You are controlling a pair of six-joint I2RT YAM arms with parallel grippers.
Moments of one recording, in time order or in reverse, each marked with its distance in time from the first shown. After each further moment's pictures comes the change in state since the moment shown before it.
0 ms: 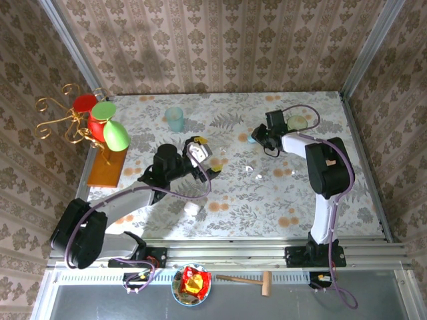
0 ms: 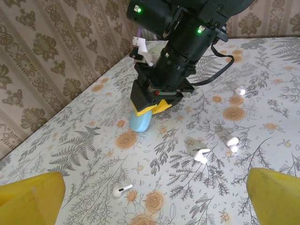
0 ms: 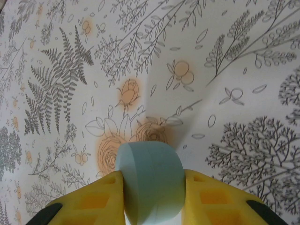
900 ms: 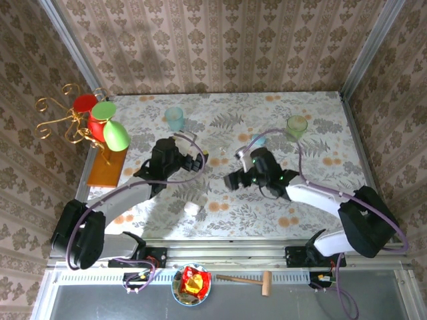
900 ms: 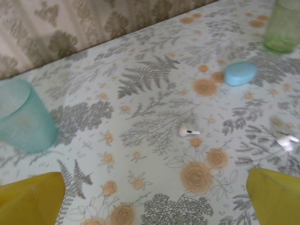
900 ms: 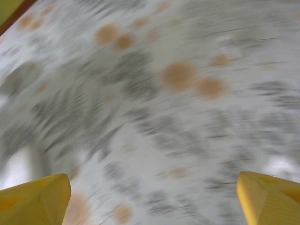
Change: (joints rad) left arm 0.079 0.005 0.073 -0.246 -0.362 -0.301; right arm 0.442 -0.609 -0.566 0.113 -0.076 -0.639
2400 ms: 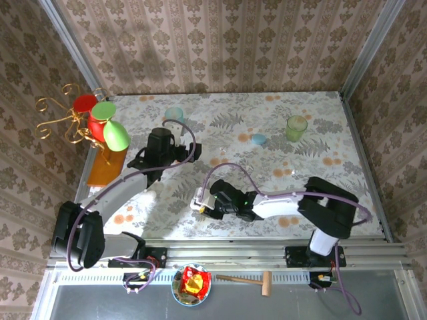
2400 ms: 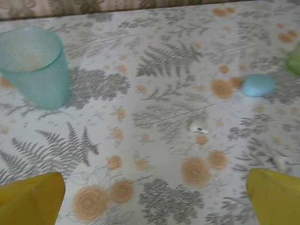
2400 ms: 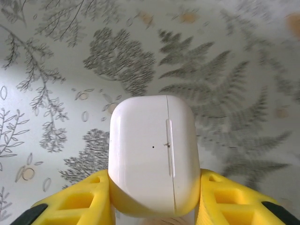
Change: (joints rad) left arm 0.060 0.003 0.171 -0.288 0.037 -0.211; right arm 0.377 0.260 0.080 0.132 0.172 -0.431
